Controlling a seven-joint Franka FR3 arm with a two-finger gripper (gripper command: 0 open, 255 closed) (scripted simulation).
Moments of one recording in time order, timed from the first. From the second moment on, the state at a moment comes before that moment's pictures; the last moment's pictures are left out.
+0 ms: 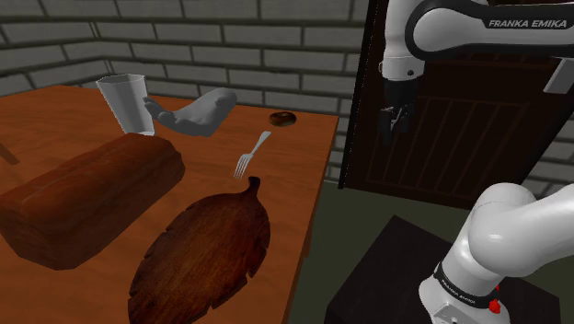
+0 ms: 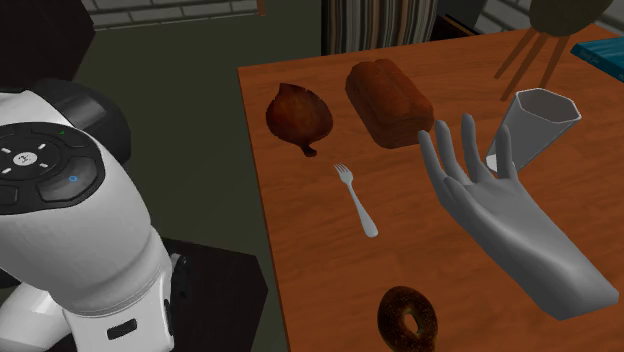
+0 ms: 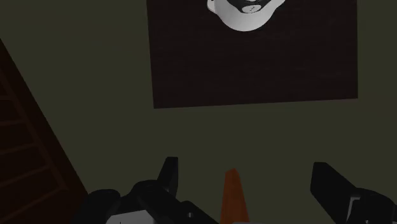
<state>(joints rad) 0.01 -0.75 -0.05 -2.32 -0.12 1.43 0.05</state>
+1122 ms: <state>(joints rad) -0.05 -0.50 0.32 -2.11 0.08 1.58 0.79</state>
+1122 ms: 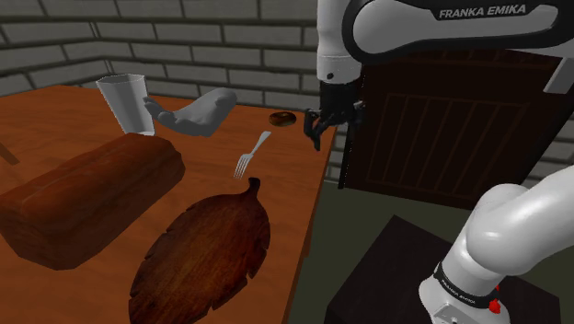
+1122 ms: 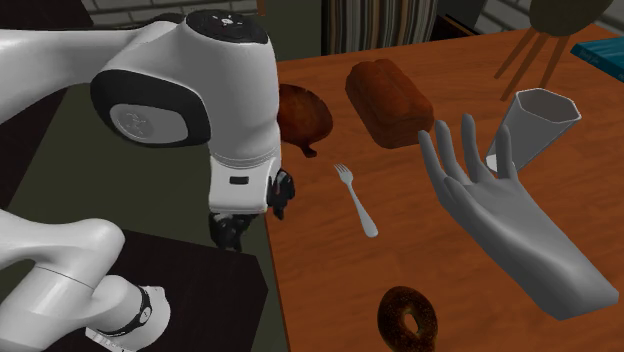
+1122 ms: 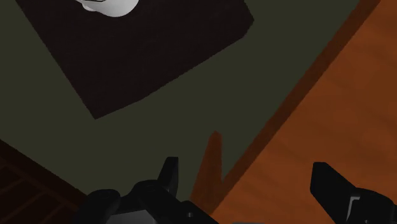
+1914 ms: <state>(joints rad) -0.10 -0.05 0.58 -1.65 -0.10 1.59 1.42</state>
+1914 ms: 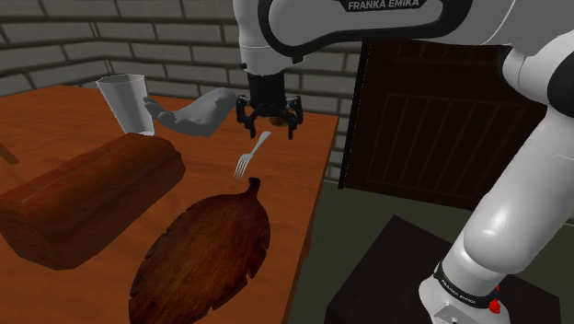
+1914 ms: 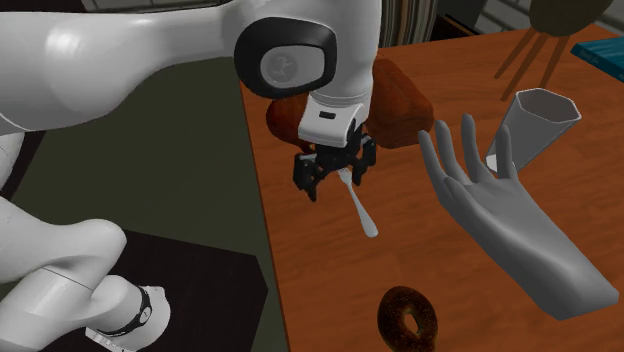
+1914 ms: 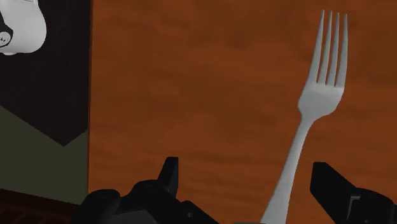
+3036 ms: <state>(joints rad) -0.08 0.10 0.60 -1.59 -0.20 1.65 1.60</state>
